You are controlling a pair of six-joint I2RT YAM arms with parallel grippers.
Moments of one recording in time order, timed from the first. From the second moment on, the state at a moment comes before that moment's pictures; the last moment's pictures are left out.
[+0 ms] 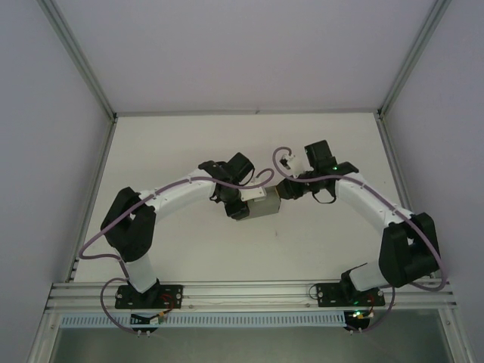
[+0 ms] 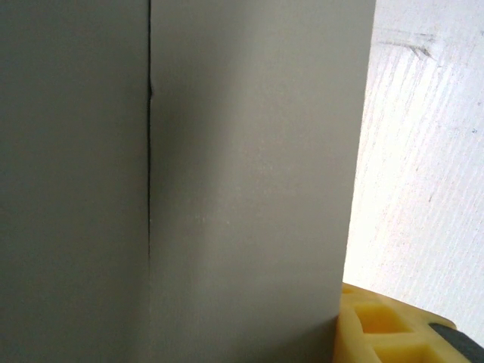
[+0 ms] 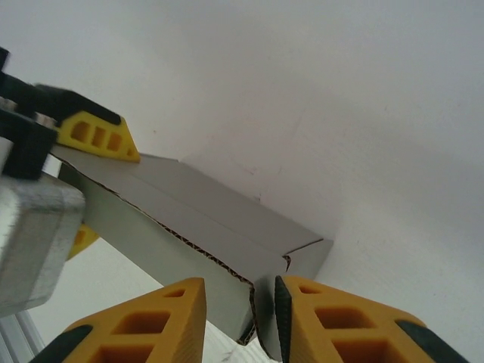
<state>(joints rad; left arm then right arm) -0.75 1.76 1.33 -0.84 0.13 0.50 0.38 1.44 1.03 -0.61 -0.51 -0.13</state>
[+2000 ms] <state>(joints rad) -0.72 1.79 1.37 -0.85 0.14 0.47 0.59 1.28 0.57 0.18 -0.04 0.20</state>
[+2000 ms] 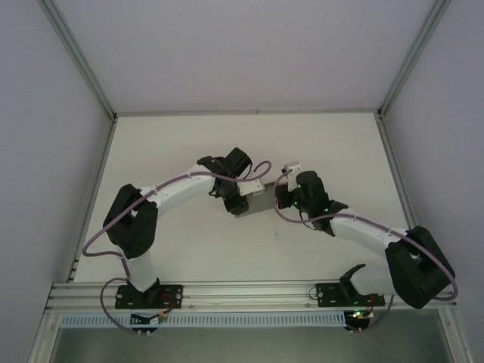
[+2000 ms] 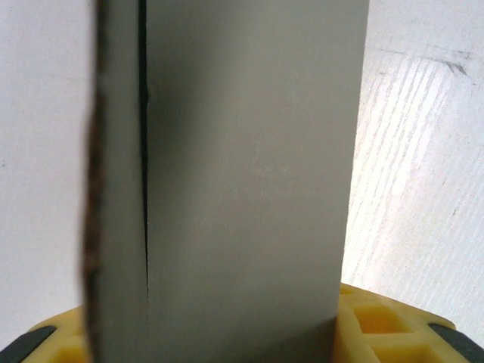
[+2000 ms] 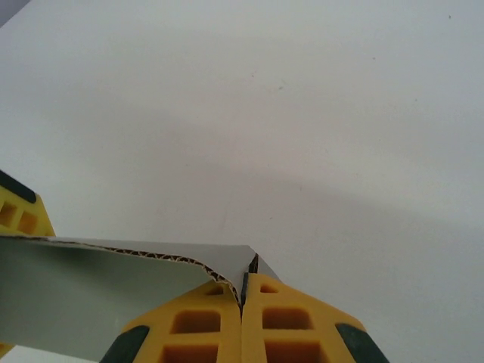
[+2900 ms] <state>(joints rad) -0.71 1.42 1.15 -0.64 -0.14 0.09 0.77 1.31 0.72 -0.10 0.26 0.30</state>
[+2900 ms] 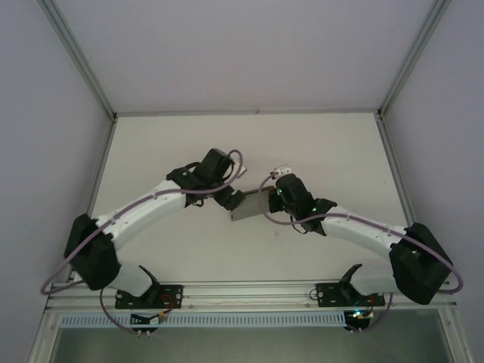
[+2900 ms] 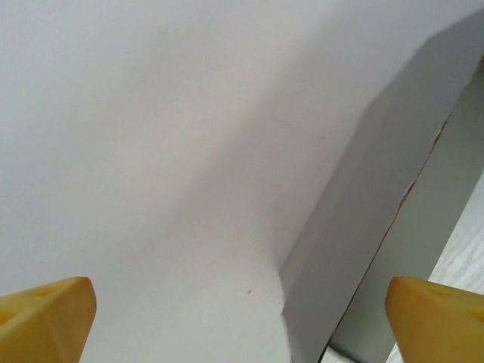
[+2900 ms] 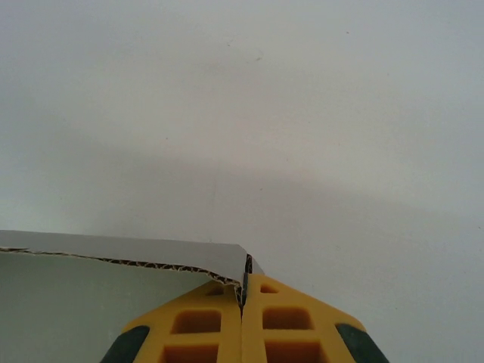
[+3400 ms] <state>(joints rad) -0.67 1.38 1.05 -0.61 0.00 -0.20 0.81 1.35 0.78 -0.18 0.32 0.38</state>
